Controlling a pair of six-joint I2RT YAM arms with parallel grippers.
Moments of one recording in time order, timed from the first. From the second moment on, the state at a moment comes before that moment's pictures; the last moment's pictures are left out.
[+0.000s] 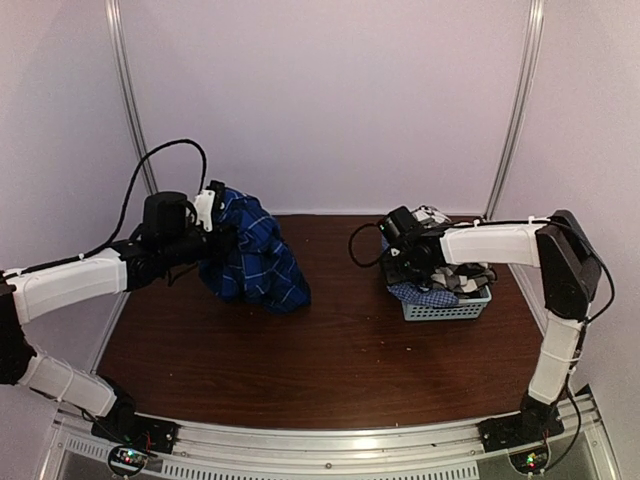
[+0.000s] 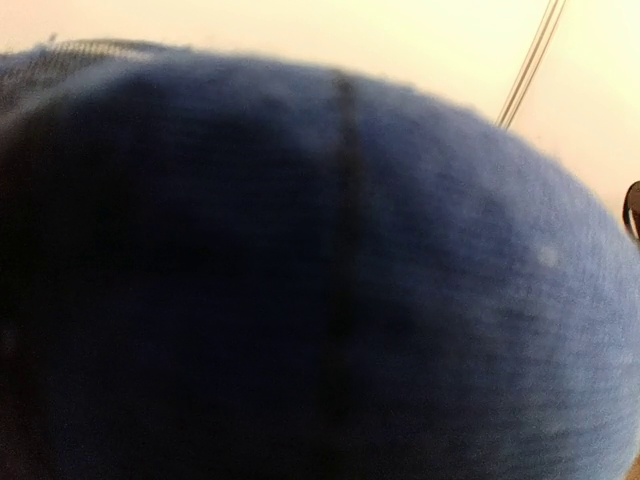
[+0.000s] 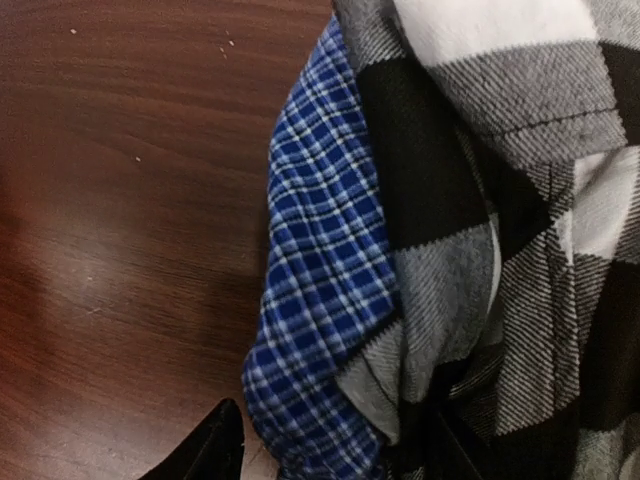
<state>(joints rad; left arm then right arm) -0.52 1.30 0.88 0.07 0.09 -0.20 0.64 1.84 1.30 -0.42 0.39 0.33</state>
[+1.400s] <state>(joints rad) -0.52 1.43 1.00 -0.03 0.19 -0.20 0.24 1.81 1.26 -0.41 0.45 0.16</state>
